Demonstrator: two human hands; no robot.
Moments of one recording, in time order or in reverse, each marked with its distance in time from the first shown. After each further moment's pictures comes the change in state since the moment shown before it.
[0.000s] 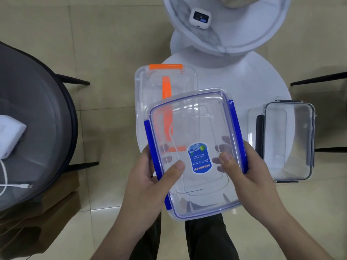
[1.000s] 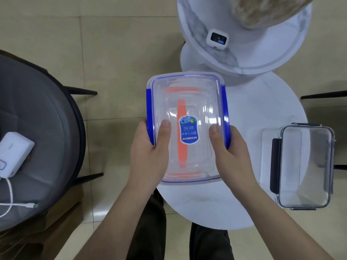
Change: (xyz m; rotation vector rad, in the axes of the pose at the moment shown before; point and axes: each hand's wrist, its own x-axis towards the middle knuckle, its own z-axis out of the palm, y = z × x) left_hand 0.108 0.043 -0.020 0.241 0.277 0.231; right_hand 0.099 -0.034 0.064 0.031 0.111 0.043
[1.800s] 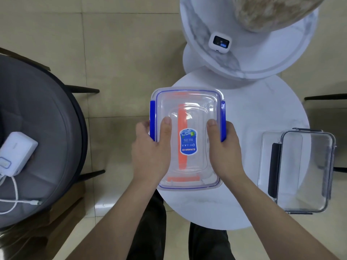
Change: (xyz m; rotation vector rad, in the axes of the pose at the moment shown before) left_hand 0.019 0.003 0.012 0.207 0.130 -0.118; right_hand 0.037 0.007 0.012 -0.058 0.058 0.080
